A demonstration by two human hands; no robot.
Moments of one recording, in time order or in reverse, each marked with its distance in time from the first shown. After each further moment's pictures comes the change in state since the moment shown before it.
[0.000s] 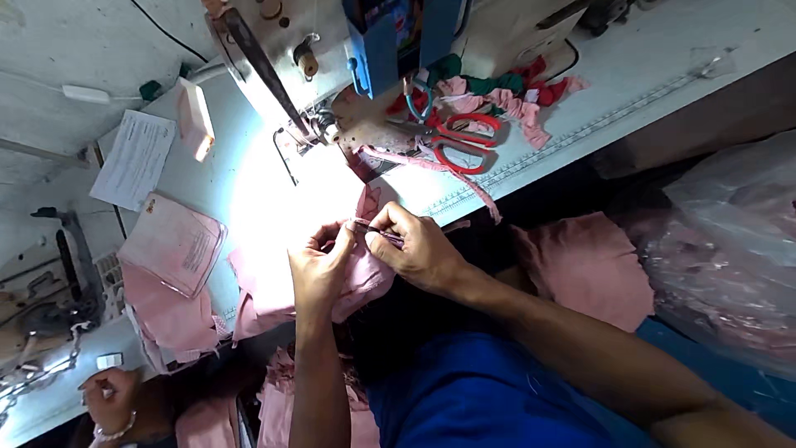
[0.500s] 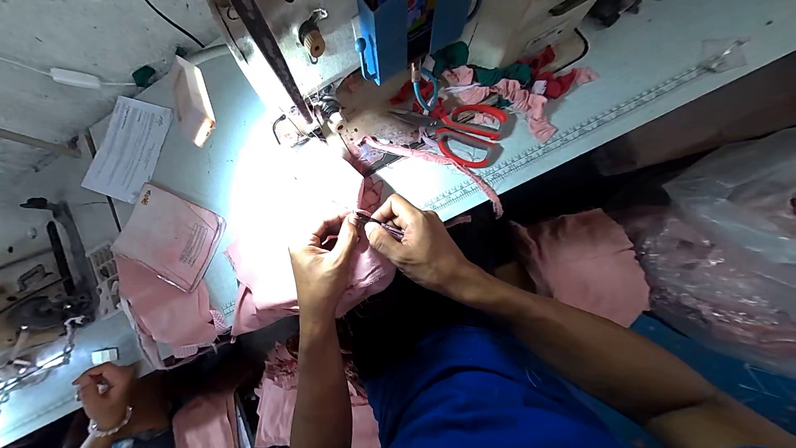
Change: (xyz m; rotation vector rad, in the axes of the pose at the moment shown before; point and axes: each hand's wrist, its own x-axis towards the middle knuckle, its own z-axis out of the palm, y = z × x) left_hand -0.003 -0.001 0.002 0.002 0.009 0.104; right_hand -0.001 -0.007 0.005 0.000 0.057 0.044
